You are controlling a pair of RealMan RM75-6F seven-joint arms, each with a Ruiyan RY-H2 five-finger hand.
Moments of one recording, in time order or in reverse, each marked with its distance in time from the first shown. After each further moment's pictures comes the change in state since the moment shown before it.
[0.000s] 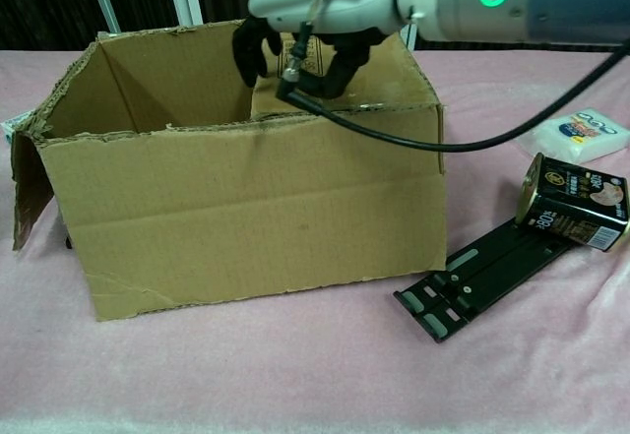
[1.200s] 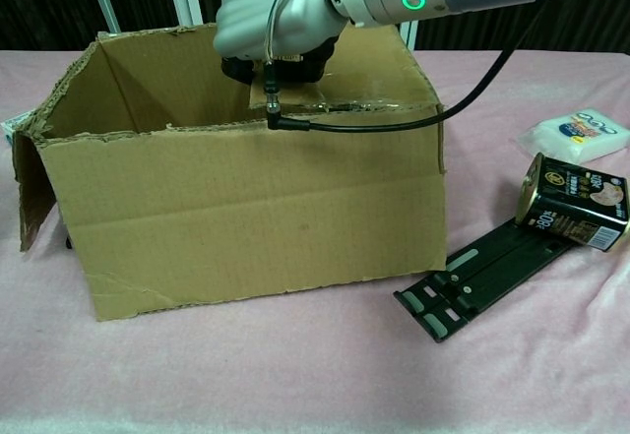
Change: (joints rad) left arm 0.018 0.021 -0.036 -0.021 0.023 -0.051 -0.018; right arm 0.288 0.039 -0.165 0.086 0.105 -0.054 -0.395
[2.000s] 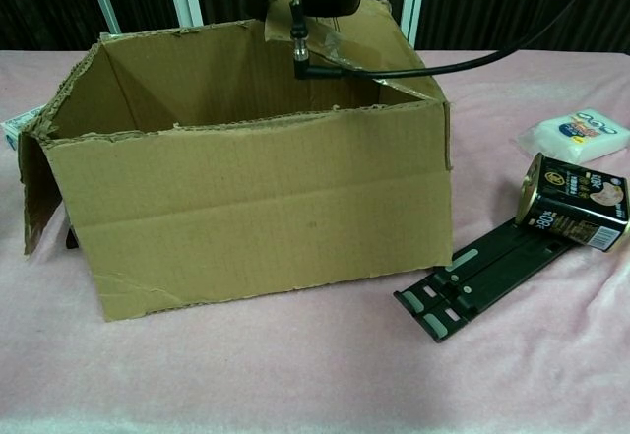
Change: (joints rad) left arm 0.007 0.011 -0.011 -0.018 -0.004 -0.023 -0.006; right arm 0.126 0.177 -0.118 -0.217 0.226 0.176 -0.254
